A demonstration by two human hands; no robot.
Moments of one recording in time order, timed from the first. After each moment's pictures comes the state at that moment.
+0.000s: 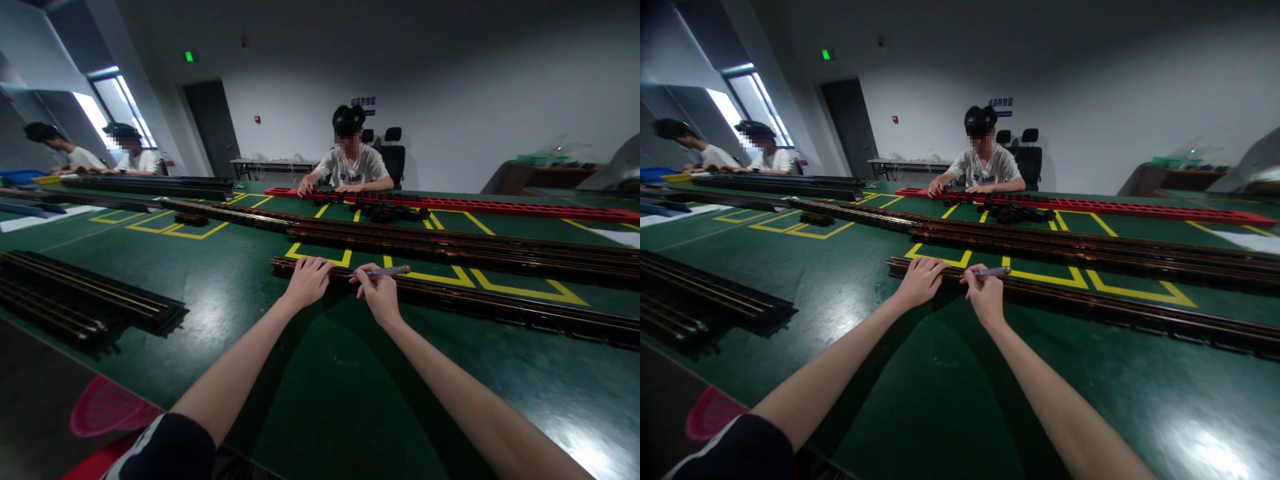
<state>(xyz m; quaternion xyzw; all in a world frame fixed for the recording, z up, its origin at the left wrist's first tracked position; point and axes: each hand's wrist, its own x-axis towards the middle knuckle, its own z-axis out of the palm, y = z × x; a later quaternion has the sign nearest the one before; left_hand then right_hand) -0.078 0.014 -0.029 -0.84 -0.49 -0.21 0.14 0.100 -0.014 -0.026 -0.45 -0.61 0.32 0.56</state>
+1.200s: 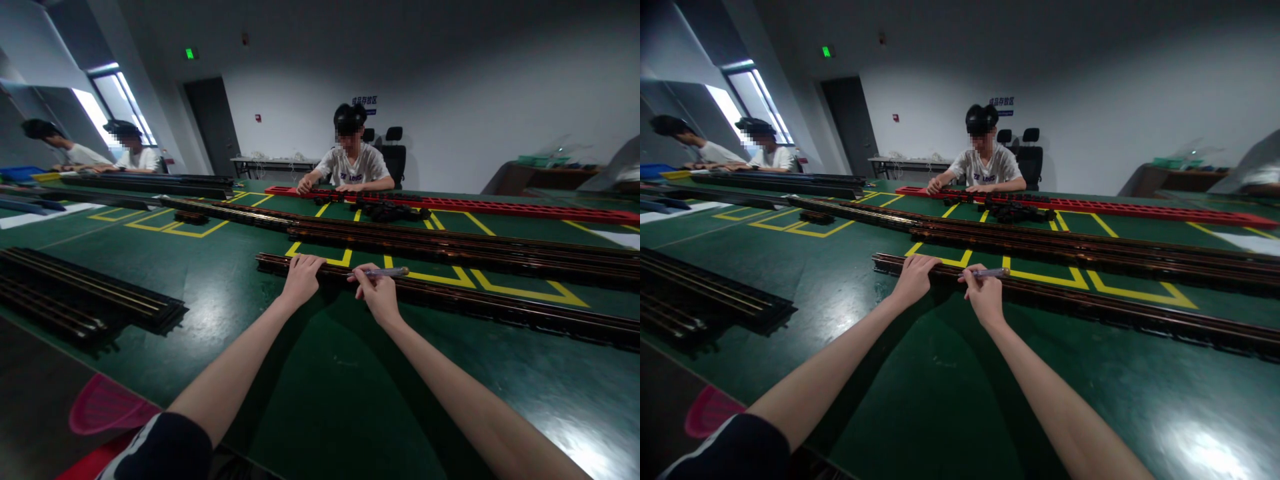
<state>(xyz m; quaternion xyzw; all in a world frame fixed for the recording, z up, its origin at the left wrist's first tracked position) -0.082 0.013 -0.026 -0.80 -0.53 -0.26 0.09 0.100 -0.018 -0.023 -0.45 -0.62 0.32 0.55</state>
